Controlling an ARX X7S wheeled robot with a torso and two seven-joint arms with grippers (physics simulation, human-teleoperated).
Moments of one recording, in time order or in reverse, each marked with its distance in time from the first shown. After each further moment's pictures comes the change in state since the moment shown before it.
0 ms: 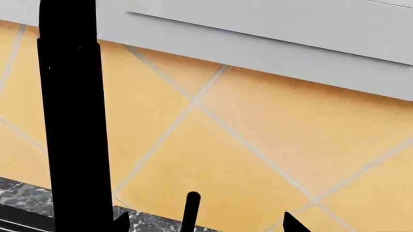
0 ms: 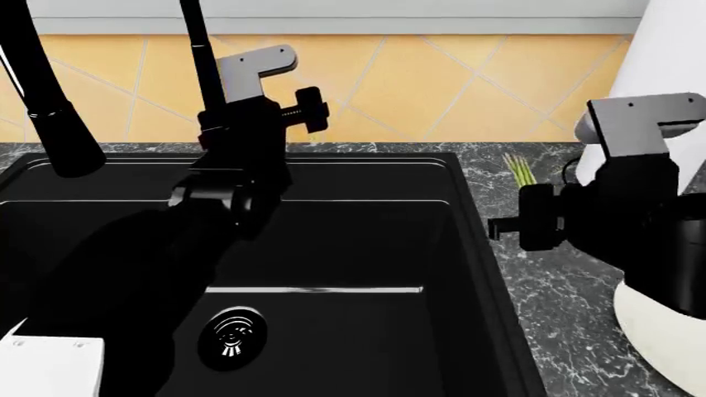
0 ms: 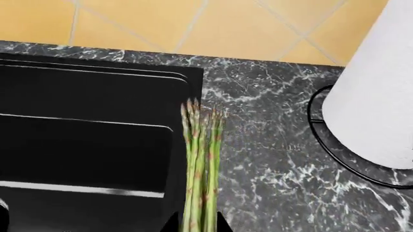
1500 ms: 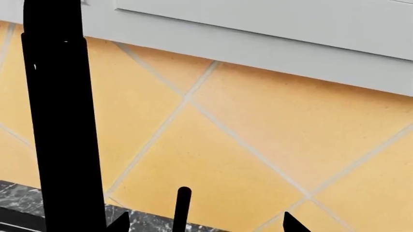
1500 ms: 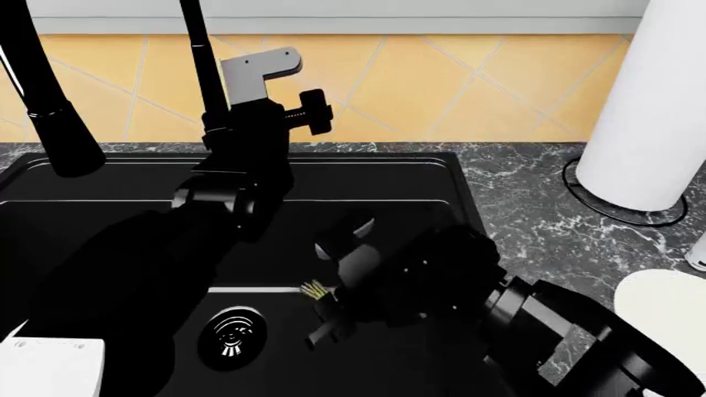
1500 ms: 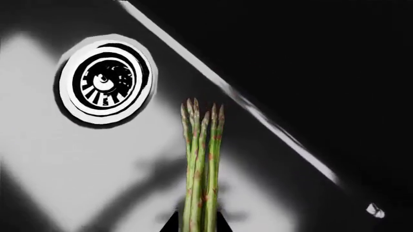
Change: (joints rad) left arm 0.007 0.000 -0.007 0.015 0.021 0.004 0.000; right arm 0.033 -0.715 -0.644 0.665 -0.863 -0.085 -1.003
